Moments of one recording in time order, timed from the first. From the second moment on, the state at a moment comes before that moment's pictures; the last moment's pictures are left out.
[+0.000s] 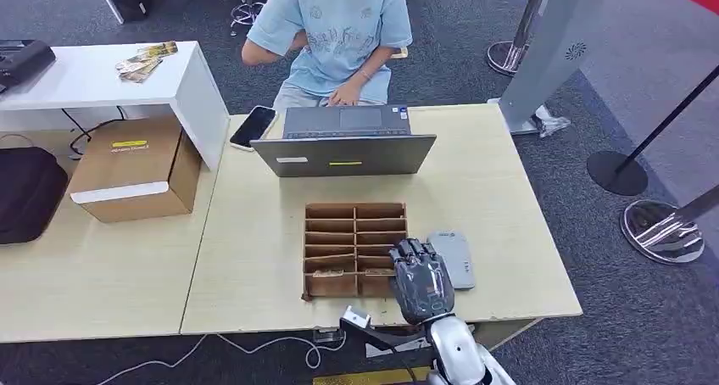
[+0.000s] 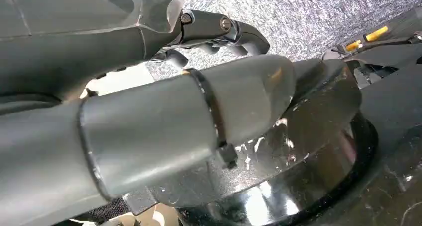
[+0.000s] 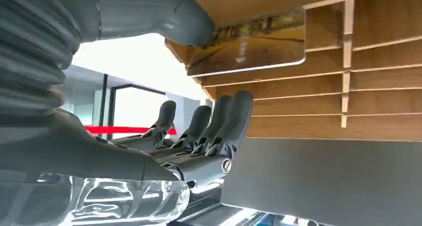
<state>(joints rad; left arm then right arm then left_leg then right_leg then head) -0.06 -0.13 0.68 -0.20 -0.89 -0.10 0.15 -0.08 0.01 0.47 -1.31 1.57 -0.35 0.25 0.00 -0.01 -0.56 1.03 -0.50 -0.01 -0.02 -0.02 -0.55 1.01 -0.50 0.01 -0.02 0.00</state>
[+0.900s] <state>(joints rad) -0.06 -0.13 0.68 -0.20 -0.90 -0.11 0.15 -0.08 0.02 0.47 -1.31 1.57 -0.35 0.26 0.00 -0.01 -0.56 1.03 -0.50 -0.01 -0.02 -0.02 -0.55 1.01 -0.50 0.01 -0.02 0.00</state>
